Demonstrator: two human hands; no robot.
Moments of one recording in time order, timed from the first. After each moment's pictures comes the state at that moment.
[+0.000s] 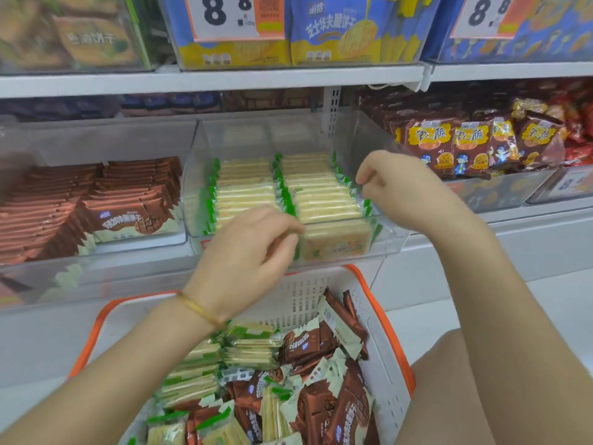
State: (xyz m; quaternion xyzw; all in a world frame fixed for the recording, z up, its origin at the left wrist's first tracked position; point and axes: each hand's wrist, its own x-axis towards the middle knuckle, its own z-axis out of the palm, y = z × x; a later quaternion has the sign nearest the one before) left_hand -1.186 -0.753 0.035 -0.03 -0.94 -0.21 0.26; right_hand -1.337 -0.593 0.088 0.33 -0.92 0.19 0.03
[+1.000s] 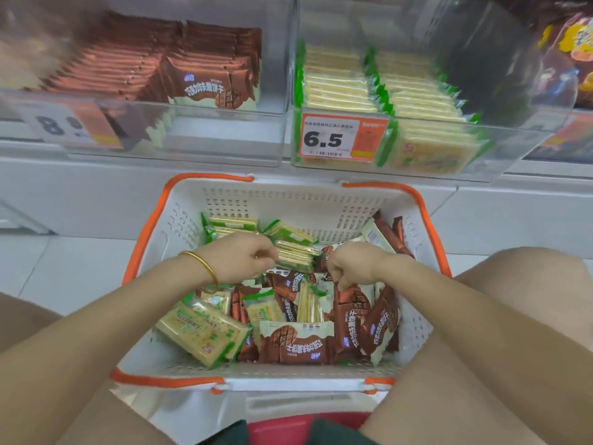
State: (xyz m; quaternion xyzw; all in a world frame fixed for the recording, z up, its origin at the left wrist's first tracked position) left_hand -1.060 -0.808 -0.092 0.16 -0.93 -0.29 -0.17; right_hand -1.231 -0.652 -0.124 0.56 -0.75 -0.15 -0.32
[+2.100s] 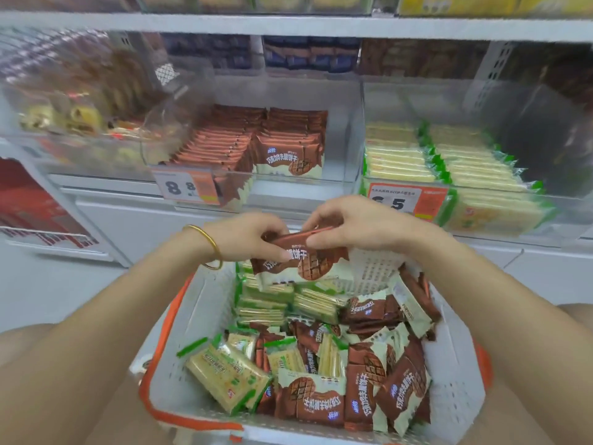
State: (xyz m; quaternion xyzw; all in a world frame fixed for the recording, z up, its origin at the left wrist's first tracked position) left_hand -1.027 -0.877 0.014 0.20 -0.92 -0.32 -0.11; right_hand -1.176 -0.742 0.030 0.56 -0.72 0.24 -0.33
